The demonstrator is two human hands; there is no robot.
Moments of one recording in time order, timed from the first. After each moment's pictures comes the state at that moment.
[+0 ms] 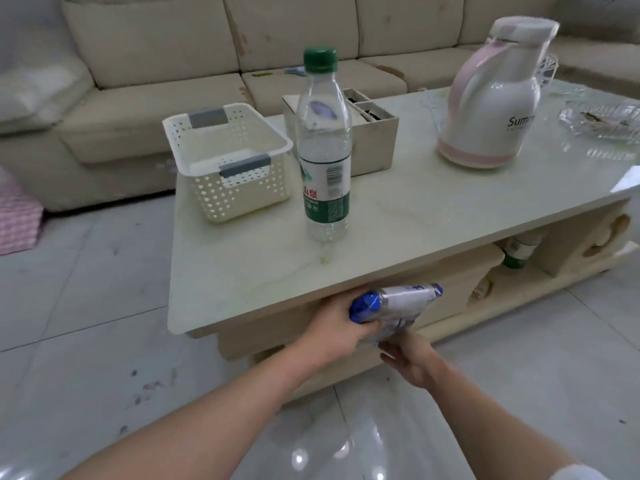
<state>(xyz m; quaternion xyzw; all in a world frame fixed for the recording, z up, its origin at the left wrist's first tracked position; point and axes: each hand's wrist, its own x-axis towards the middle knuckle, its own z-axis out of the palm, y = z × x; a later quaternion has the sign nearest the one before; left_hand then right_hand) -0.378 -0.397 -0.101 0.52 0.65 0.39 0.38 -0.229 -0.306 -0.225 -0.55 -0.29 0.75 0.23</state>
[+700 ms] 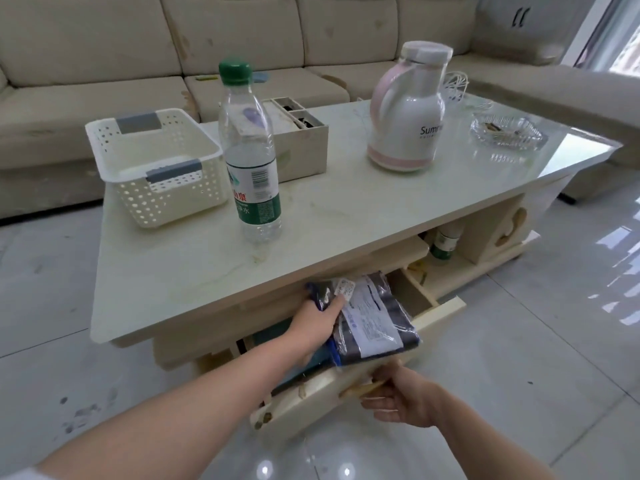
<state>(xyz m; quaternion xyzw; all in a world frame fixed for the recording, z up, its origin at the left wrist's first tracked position) -0.318 -0.373 -0.105 0.31 0.66 0.43 0.53 -0.118 -0.347 -0.221 -0.61 -0.31 0.73 0.05</state>
